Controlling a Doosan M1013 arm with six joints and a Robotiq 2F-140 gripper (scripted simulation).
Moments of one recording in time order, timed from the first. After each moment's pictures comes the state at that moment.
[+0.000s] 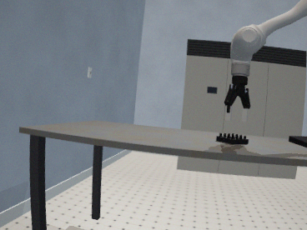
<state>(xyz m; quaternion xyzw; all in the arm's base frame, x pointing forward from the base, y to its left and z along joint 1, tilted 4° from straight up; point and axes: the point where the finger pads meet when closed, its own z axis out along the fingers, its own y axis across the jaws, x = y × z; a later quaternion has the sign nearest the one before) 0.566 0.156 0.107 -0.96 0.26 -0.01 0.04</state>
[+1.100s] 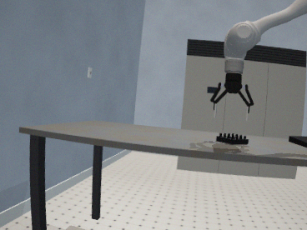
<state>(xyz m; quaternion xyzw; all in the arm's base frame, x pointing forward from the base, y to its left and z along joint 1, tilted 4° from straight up) 0.595 0.182 0.117 -0.71 0.71 0.01 0.04</state>
